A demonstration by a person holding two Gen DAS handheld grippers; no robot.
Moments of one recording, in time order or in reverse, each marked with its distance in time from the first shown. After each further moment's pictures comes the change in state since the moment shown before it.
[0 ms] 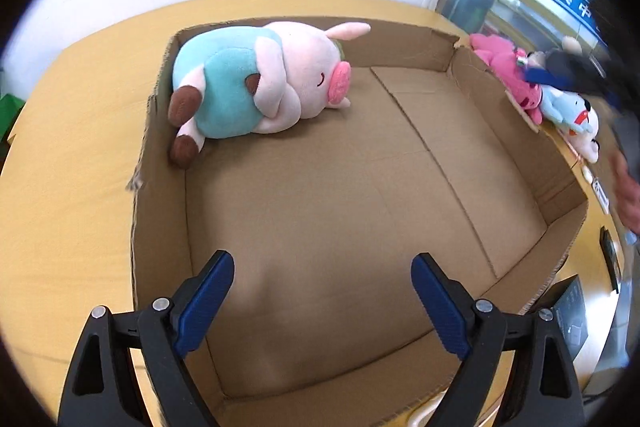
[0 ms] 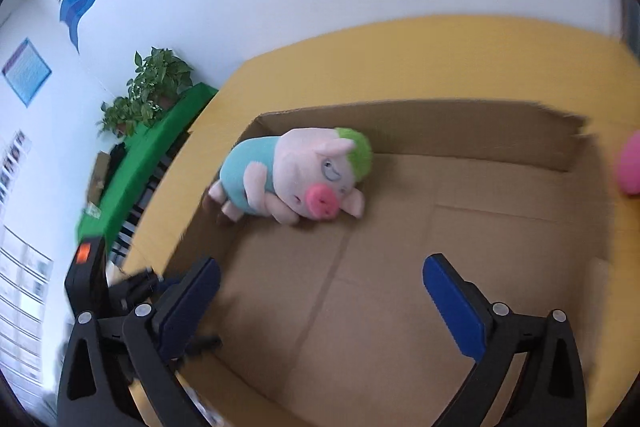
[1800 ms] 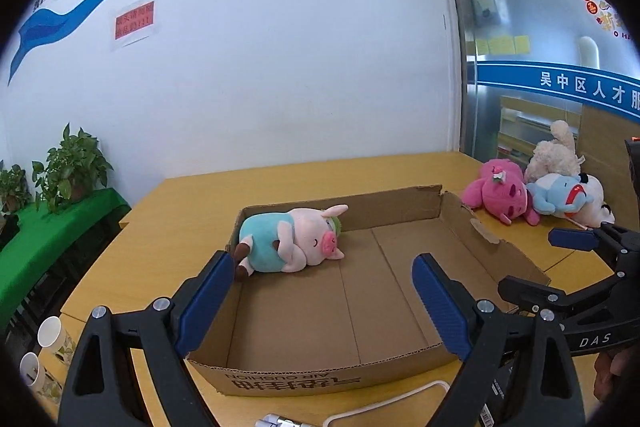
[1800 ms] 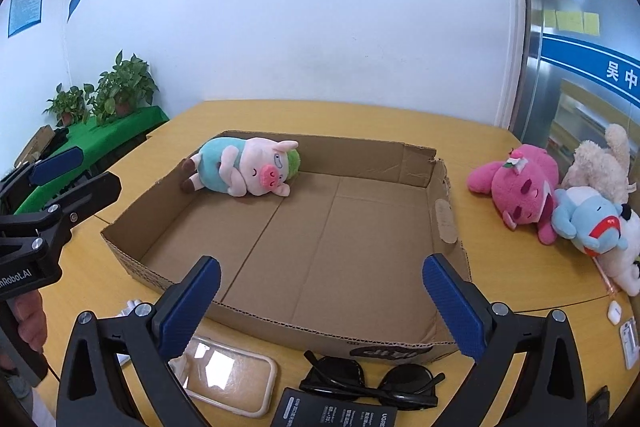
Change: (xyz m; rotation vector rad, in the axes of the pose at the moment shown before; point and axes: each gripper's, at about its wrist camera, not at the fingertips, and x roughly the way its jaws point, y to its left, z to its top) left arm -0.156 -0.143 -0.061 0.020 -0.617 0.339; right arm -0.121 0.052 -0.149 -0.180 -0.328 -0.365
